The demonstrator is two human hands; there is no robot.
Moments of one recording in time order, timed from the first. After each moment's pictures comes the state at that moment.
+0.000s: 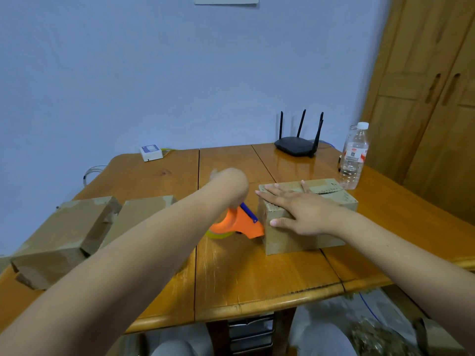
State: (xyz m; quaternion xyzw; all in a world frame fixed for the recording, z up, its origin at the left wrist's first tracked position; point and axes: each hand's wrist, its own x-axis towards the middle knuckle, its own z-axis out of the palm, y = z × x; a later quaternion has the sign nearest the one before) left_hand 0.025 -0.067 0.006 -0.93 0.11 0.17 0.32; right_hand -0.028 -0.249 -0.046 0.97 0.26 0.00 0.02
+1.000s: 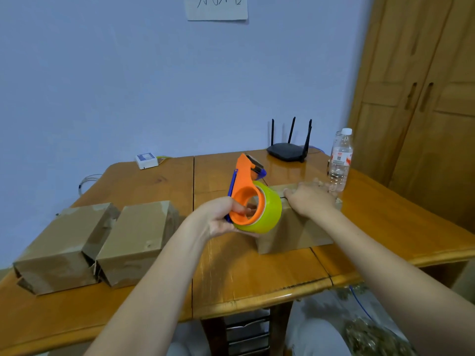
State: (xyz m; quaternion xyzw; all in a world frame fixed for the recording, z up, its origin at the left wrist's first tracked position) left_hand -0.035 -0.034 -0.033 -0.59 -0.01 0.28 -0.76; right_hand -0.009 -0.257 -0.042 0.98 -0.17 0.02 -0.10
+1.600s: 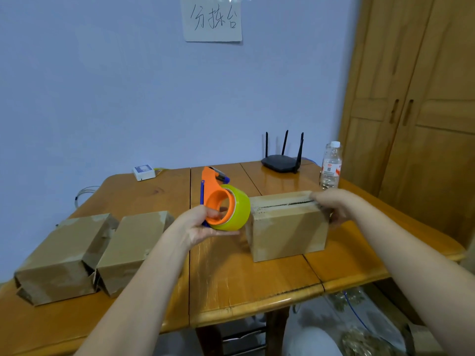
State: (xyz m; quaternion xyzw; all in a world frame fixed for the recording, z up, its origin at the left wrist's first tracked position) left_hand -0.037 -0.003 -0.030 -0.51 -0.07 0.20 -0.83; right_hand -0.036 -0.317 -0.005 0.87 -0.26 -0.07 -0.42
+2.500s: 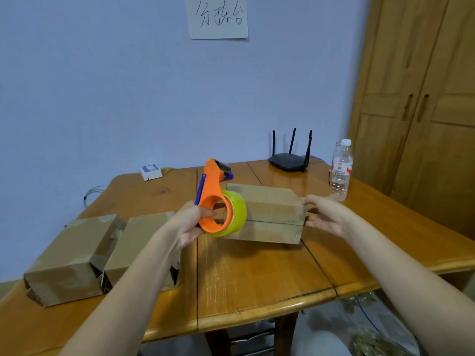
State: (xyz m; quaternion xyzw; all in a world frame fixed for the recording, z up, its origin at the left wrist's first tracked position) left_hand -0.035 0.027 -0.027 -0.65 0.01 0.11 -0.75; right_hand -0.034 -0.289 -0.042 0.62 -0.12 -0.05 -0.77
